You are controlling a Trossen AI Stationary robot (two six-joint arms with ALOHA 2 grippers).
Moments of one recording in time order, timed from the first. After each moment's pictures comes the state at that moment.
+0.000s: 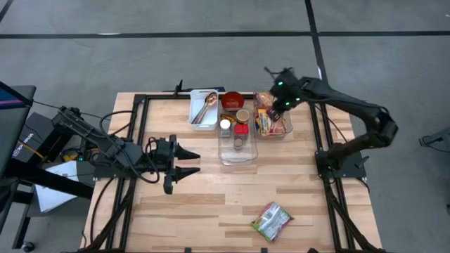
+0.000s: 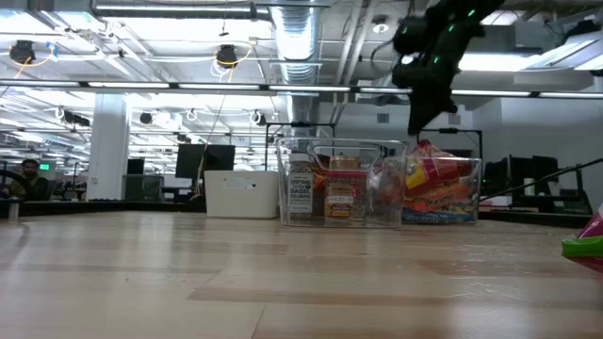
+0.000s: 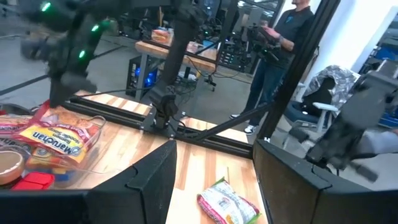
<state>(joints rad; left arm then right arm) -0.52 1.06 0.99 -0.02 -0.57 -0.33 -0.66 1.43 1.21 -0.91 -0.05 0.07</state>
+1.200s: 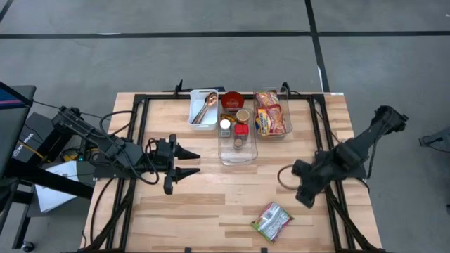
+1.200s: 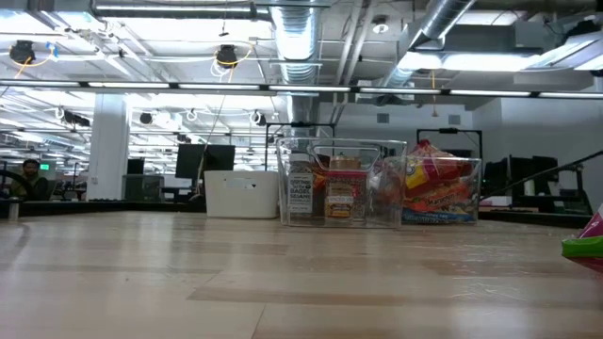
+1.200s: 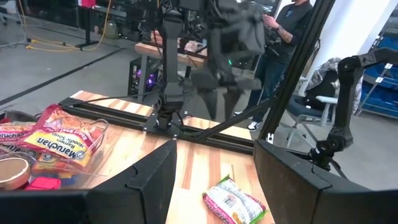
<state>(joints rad) -0.52 1.06 0.99 -0.02 -0.57 -0.29 0.62 1.17 1.20 -1.17 -0.02 1.24</state>
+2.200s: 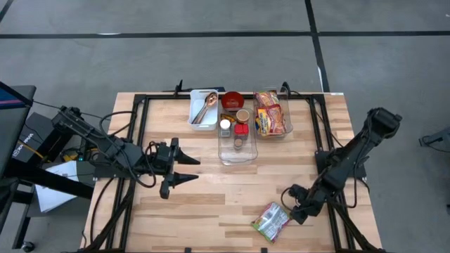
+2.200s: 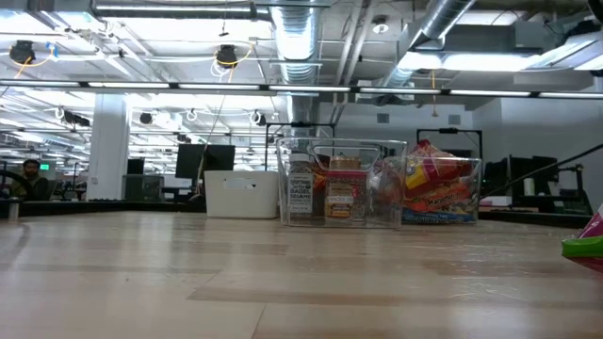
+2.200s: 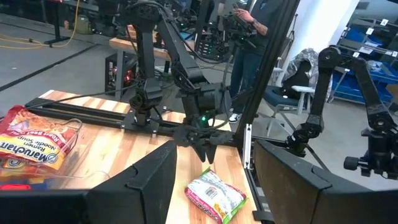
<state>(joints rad) -0.53 1.06 0.99 -0.02 -0.47 -0.27 0.86 1.28 0.53 -0.27 -0.05 1.69</state>
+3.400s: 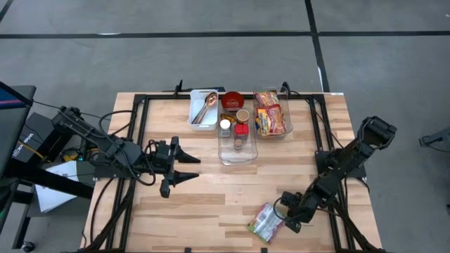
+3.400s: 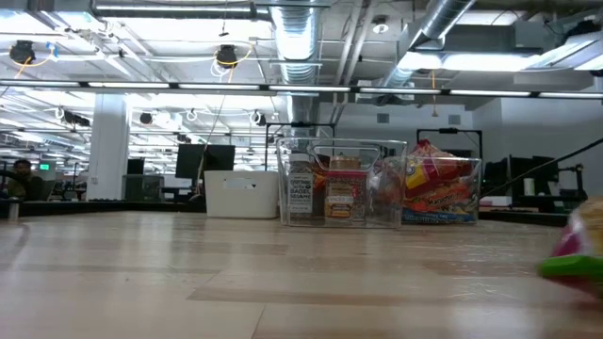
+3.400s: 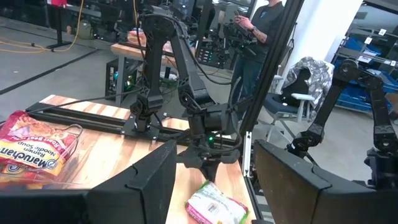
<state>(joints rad) -0.52 1.06 0.99 0.01 -0.47 -0.27 0.84 1.48 0.56 -0.07 0.01 1.41</state>
